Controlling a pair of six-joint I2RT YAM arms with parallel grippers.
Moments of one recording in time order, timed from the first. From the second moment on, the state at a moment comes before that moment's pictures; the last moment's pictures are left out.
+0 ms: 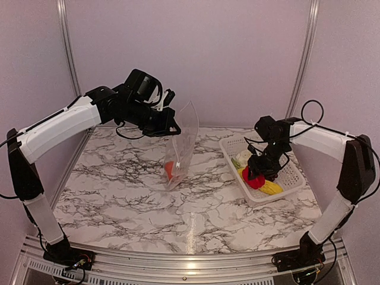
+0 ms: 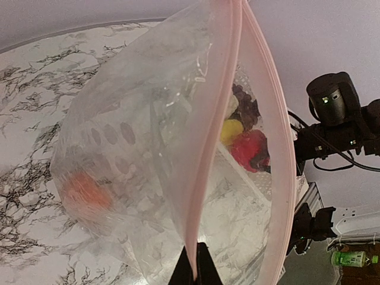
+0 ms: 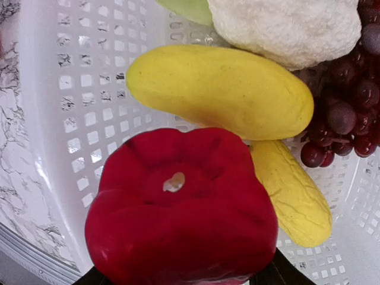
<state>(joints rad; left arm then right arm) -0.79 1.75 1.82 -0.76 0.19 -0.52 0.38 1.65 1.28 -1.04 -0.11 0.20</state>
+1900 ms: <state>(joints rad) -0.79 1.85 1.97 -0.78 0.24 -0.64 0.68 1.58 1.59 -0.40 -0.42 0.52</state>
